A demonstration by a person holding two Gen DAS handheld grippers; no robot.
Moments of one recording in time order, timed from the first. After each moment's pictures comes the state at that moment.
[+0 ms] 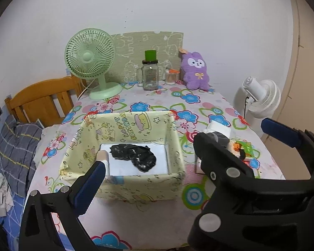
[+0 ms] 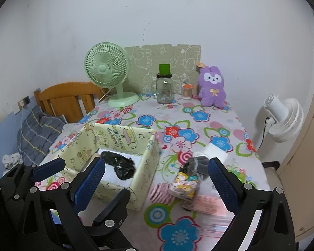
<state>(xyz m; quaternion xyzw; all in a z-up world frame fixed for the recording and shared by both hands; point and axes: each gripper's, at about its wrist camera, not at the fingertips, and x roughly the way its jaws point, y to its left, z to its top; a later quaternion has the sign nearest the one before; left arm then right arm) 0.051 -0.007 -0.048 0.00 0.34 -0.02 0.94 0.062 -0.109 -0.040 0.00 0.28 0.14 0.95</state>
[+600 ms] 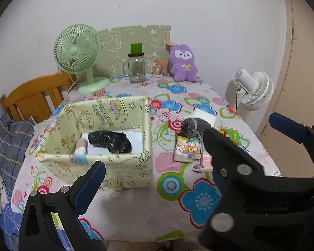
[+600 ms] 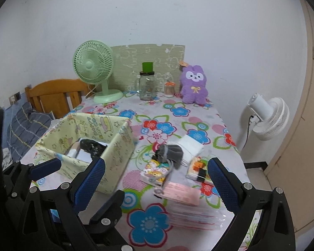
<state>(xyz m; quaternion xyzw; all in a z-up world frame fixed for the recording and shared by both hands) 0.041 -0.049 -0.073 0.00 0.35 -0.04 0.93 0.042 -0.152 -0.061 -0.02 0.27 0.10 0.96</state>
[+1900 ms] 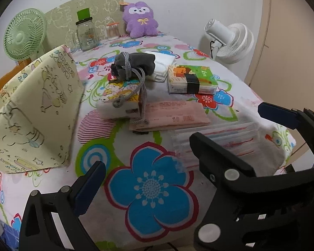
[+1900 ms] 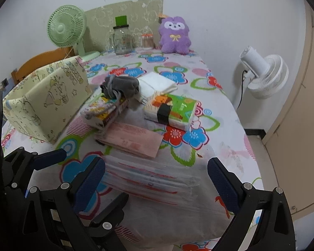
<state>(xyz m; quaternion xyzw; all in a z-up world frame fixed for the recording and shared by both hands) 0.062 -0.136 -0.167 0.07 0.44 -0.11 0.89 0.072 -0.227 -0.170 0.00 0.38 0.08 0.92</state>
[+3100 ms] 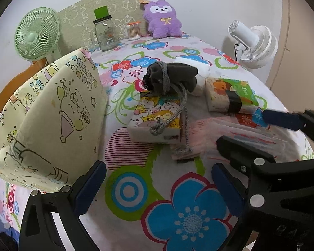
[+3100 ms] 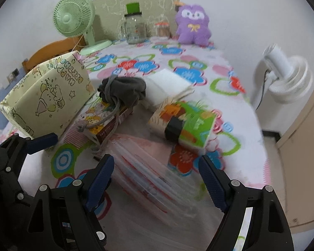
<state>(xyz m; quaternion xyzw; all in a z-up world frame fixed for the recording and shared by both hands) 0.103 -0.117 -0.164 0.08 0.45 -0.05 0.89 0.128 -0.227 -0.176 -0.01 0.43 0.16 0.89</state>
